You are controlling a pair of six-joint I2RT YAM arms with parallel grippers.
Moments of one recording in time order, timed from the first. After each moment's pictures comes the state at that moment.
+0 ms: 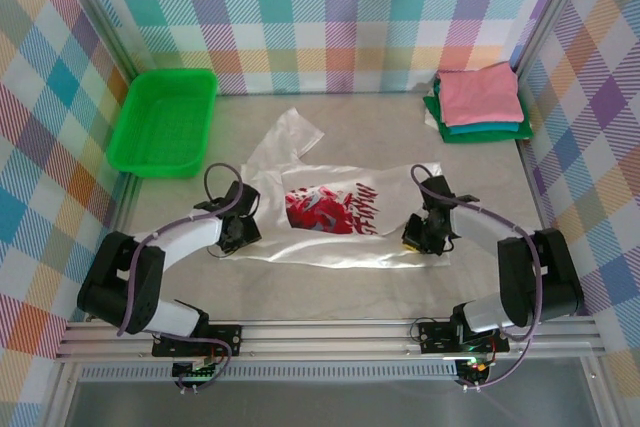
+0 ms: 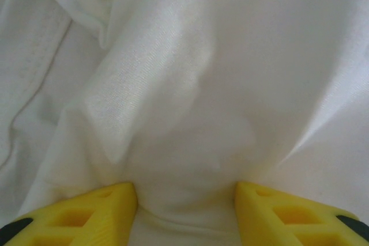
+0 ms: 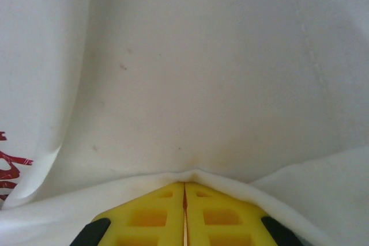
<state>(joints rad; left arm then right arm) -0.39 1.42 0.68 -0.56 -0.13 -0.80 0.26 1.42 0.67 -0.63 -0.24 0.71</state>
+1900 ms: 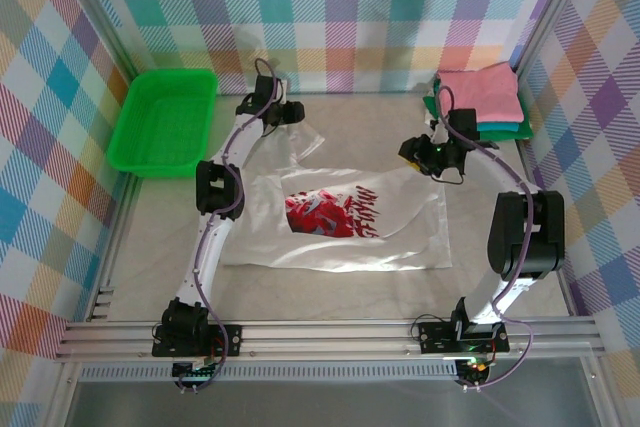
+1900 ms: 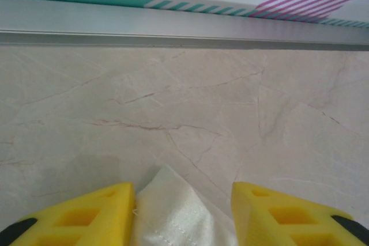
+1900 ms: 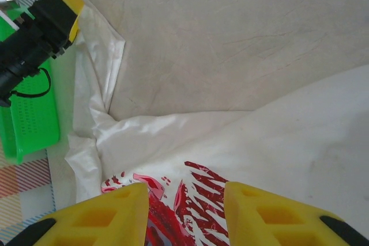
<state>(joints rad) -0.22 2.87 2.72 -0.59 0.26 -0.29 0.04 1.70 1.19 -0.41 -0.59 0.57</state>
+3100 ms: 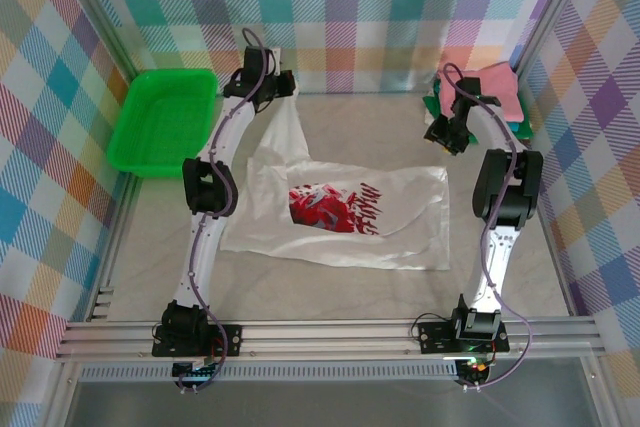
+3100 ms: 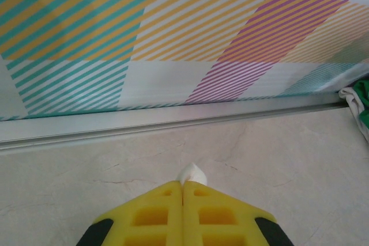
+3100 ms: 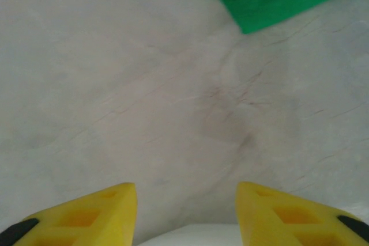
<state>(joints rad) -0.22 2.67 2.72 -0.61 0.25 -0.28 -0.04 2.20 1.87 -0.90 -0.16 0.44</state>
